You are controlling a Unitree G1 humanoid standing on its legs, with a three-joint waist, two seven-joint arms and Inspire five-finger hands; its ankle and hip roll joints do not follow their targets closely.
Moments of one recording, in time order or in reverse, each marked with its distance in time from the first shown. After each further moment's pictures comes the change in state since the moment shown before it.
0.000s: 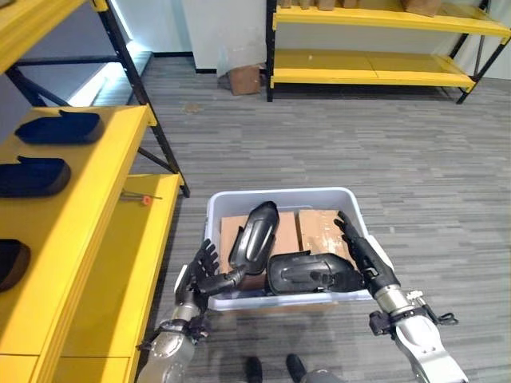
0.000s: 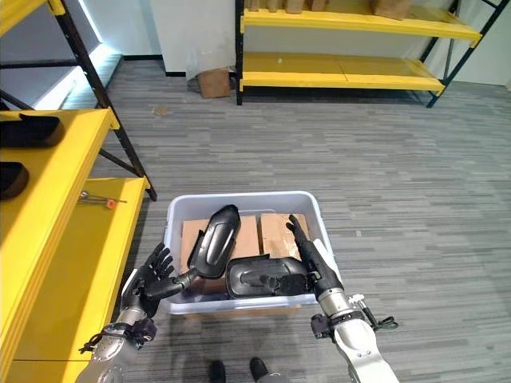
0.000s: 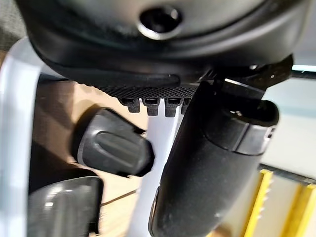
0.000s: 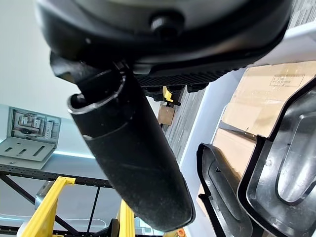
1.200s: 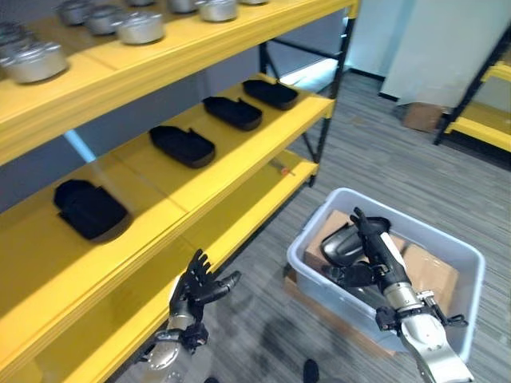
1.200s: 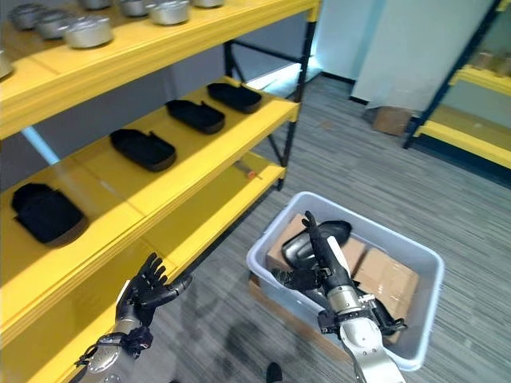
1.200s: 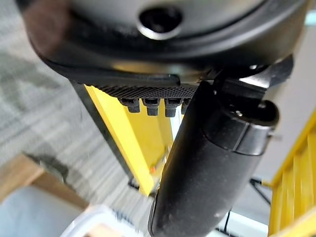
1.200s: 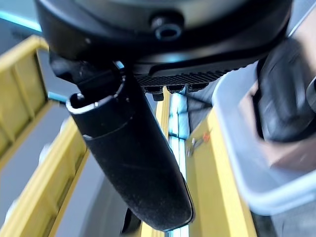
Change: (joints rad) left arm 0.038 -0.051 0.034 0.013 -0.006 0.002 0.020; right arm 0.083 -0.011 -0.053 0.001 0.001 0.015 -0.091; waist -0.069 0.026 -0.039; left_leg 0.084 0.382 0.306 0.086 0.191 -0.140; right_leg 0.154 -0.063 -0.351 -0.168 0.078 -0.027
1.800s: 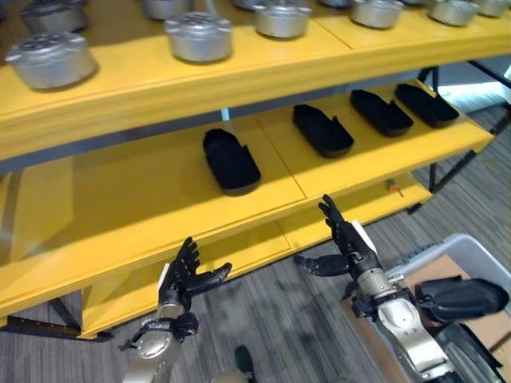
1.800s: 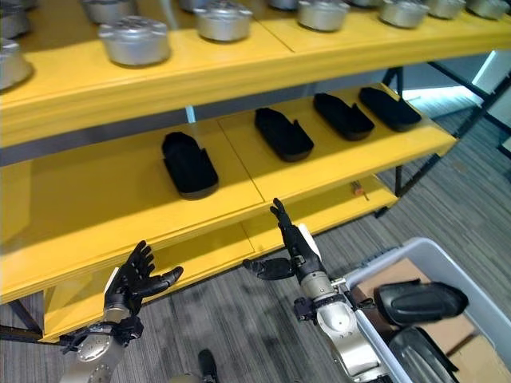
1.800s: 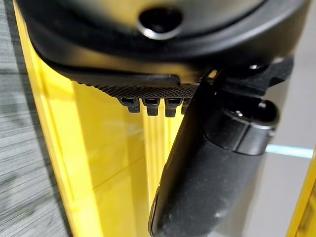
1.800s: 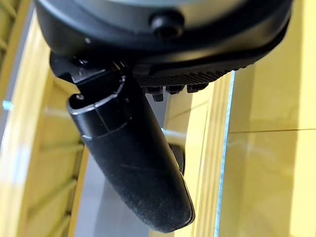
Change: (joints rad) left arm -0.033 0.069 0.028 -0.005 0.036 -0.012 0.038; right arm -0.151 0.059 0.113 0.002 0.042 0.007 0.035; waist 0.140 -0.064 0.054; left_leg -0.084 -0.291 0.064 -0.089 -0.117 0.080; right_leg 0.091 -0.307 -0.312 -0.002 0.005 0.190
